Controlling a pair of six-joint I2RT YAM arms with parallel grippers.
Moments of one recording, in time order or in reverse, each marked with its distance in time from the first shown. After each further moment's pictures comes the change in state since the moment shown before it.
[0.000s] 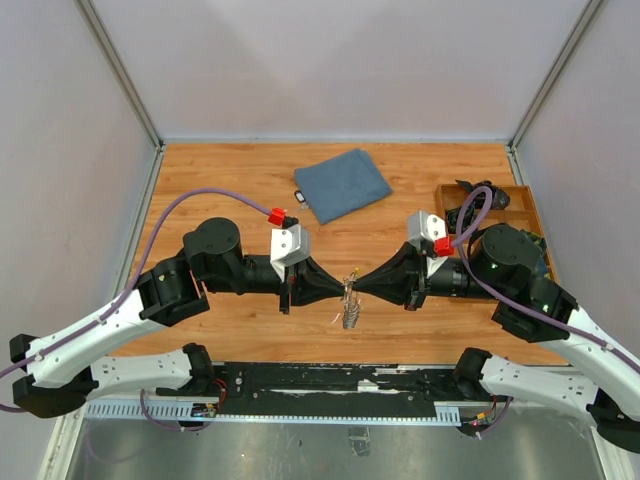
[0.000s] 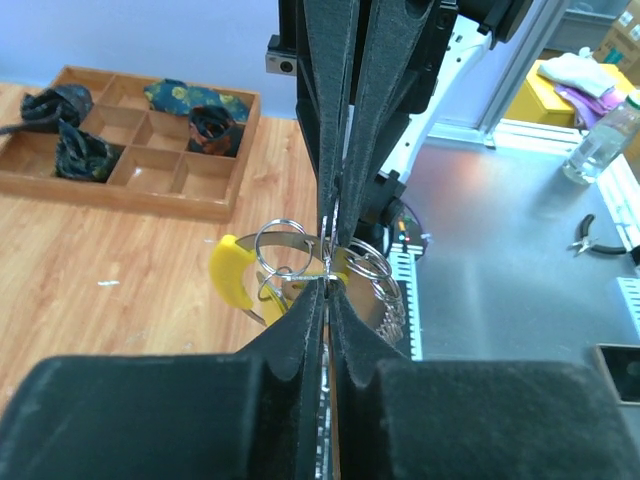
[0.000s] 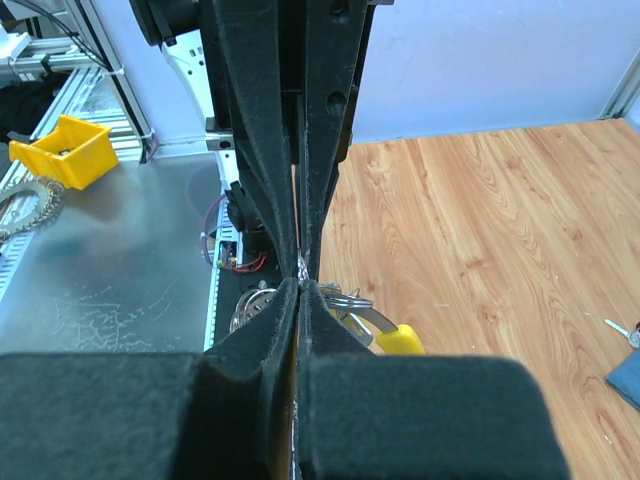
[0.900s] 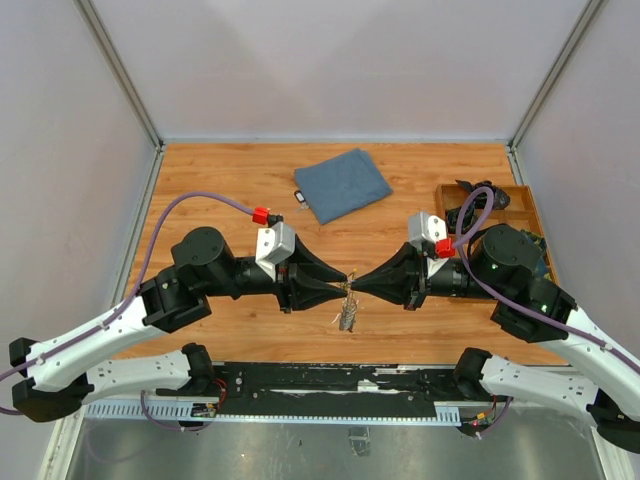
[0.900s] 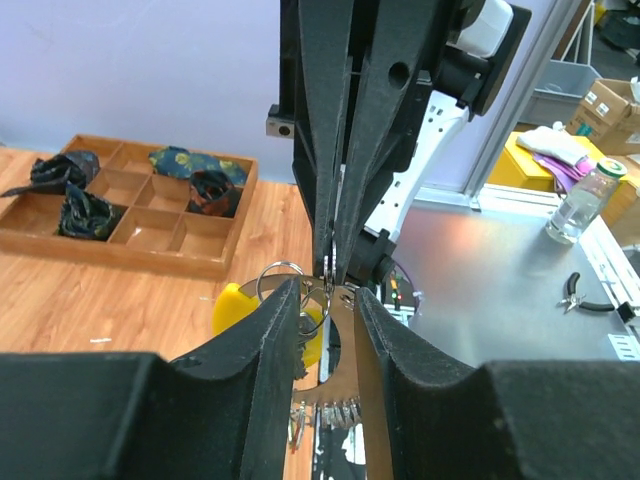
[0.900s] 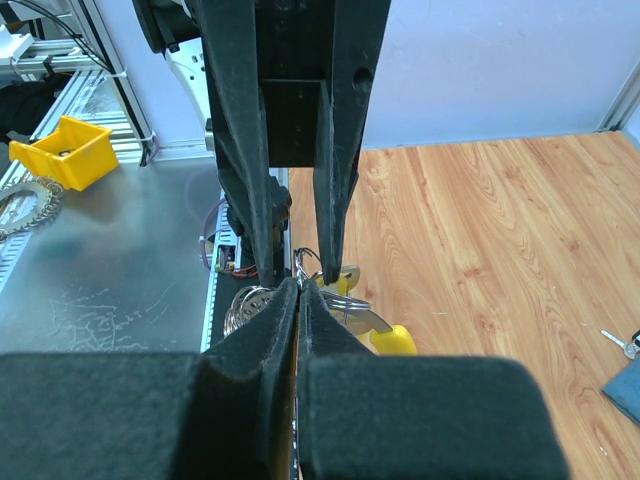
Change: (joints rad) left arm 0.000 -0.063 -0.111 0.242 -0.015 -0.080; right arm 0.000 -0.005 -0.014 0.033 -0.008 -0.006
